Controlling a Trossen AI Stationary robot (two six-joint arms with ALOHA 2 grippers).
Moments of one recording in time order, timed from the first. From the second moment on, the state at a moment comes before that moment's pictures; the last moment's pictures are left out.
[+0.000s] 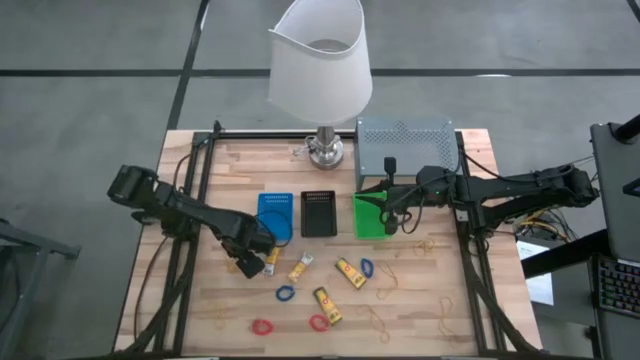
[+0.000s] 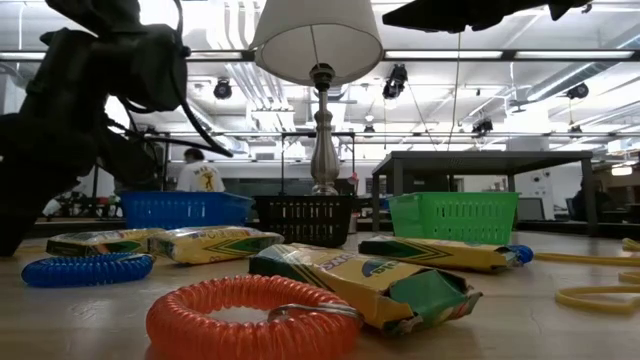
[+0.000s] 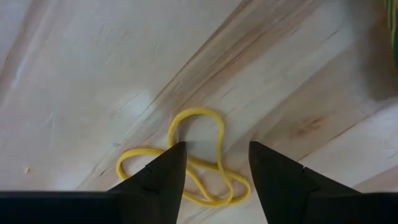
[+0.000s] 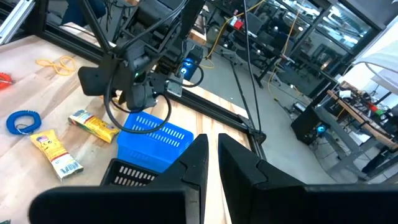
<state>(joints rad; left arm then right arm) -0.25 1.57 0.73 -0.86 0.22 -0.96 0.00 1.08 0.73 0.17 0.08 -0.46</state>
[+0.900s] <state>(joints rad) -0.25 1.57 0.73 -0.84 0.21 -0.95 0.00 1.08 0.73 0.17 0.08 -0.46</state>
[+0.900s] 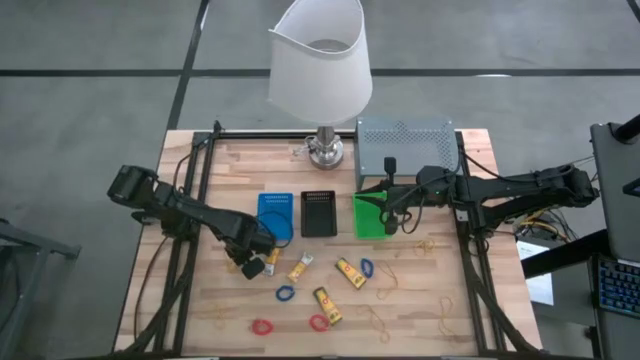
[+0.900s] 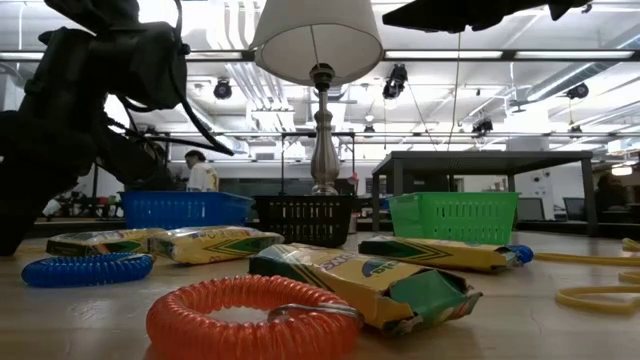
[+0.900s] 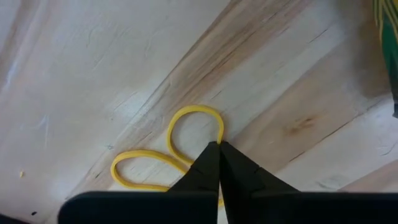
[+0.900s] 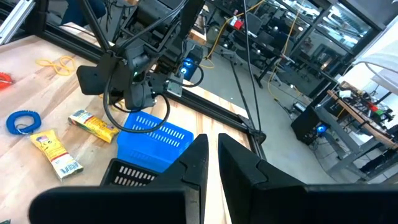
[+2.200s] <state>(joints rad) -0.25 1.06 0.76 -1.01 -0.12 -1.16 0.00 1.08 0.73 0.17 0.08 -0.46</state>
